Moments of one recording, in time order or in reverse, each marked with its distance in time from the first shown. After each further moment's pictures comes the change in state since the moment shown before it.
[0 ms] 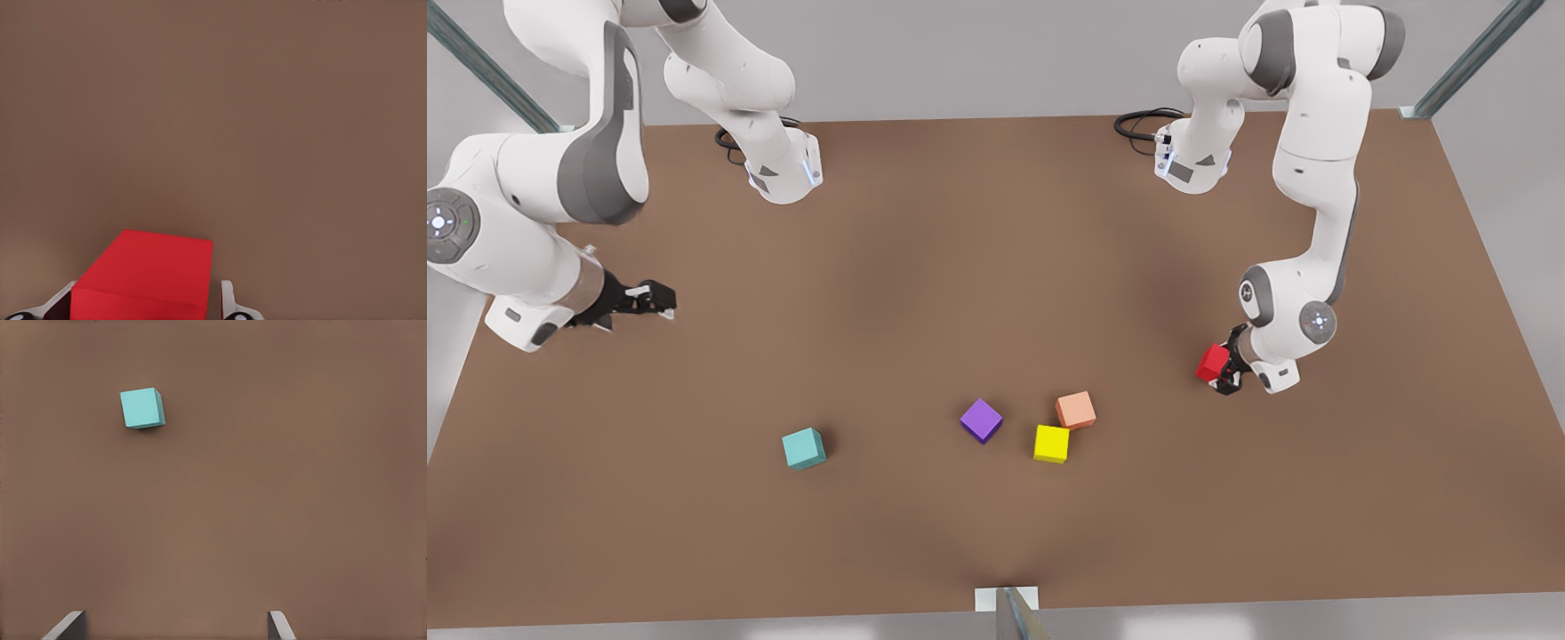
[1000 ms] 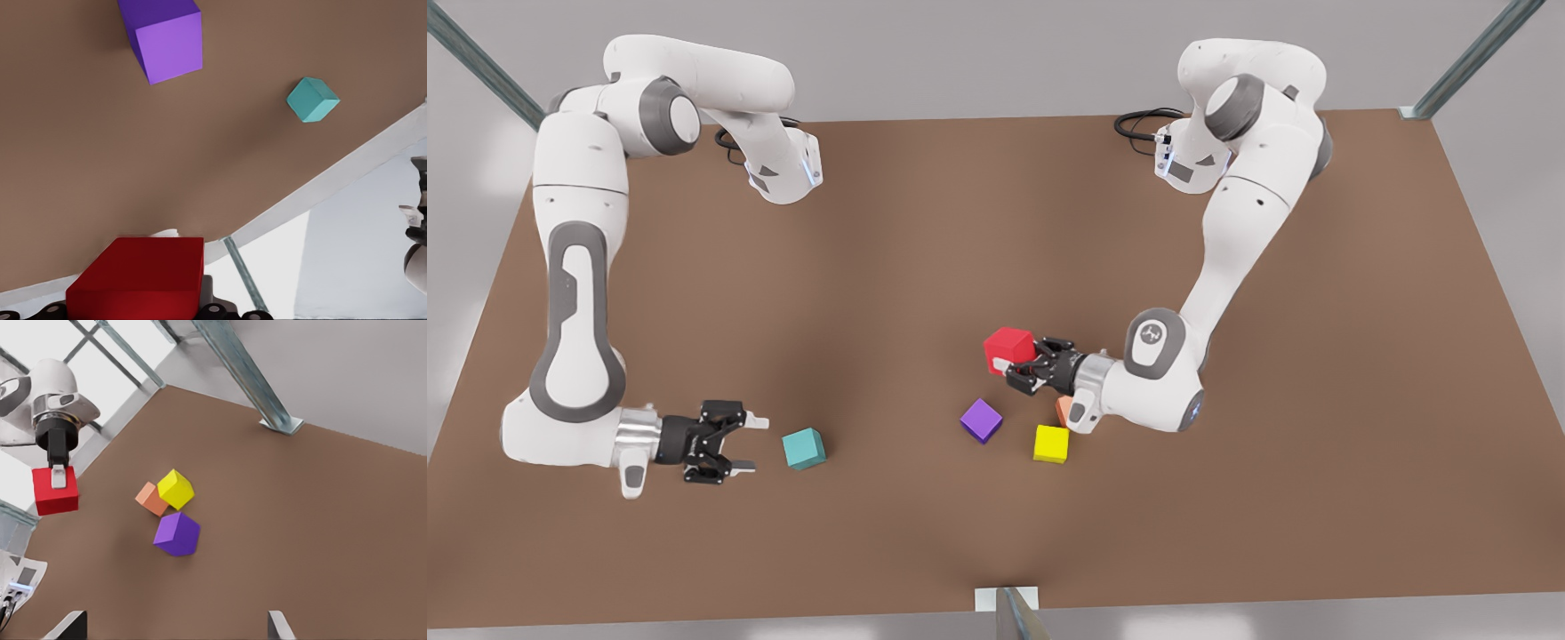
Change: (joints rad) left arm 0.028 0.432 -0.628 0.966 -0.488 -0.658 0.269; right arm -0.086 0.598 0.027 0.188 0.976 0.278 -1.016
